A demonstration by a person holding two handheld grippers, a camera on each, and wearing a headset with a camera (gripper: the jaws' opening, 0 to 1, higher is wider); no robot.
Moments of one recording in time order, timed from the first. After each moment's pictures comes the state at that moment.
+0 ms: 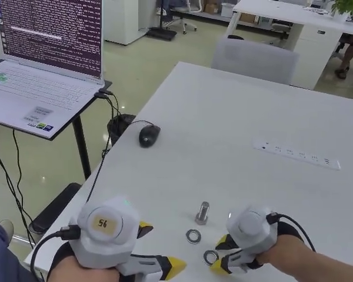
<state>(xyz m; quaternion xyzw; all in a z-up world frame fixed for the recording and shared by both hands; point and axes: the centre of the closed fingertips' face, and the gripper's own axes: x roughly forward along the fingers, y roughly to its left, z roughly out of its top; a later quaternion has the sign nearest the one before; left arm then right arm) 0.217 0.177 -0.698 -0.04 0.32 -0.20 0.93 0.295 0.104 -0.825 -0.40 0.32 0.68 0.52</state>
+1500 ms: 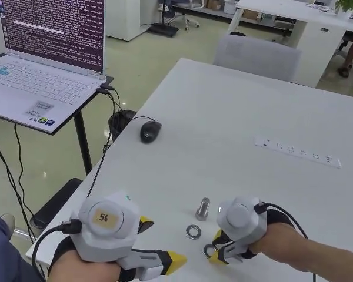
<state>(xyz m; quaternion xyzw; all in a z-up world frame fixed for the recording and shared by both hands) 0.219 0.176 -0.699 -0.05 0.31 -0.20 0.93 0.302 0.105 -0.825 -0.42 0.33 0.67 0.51</state>
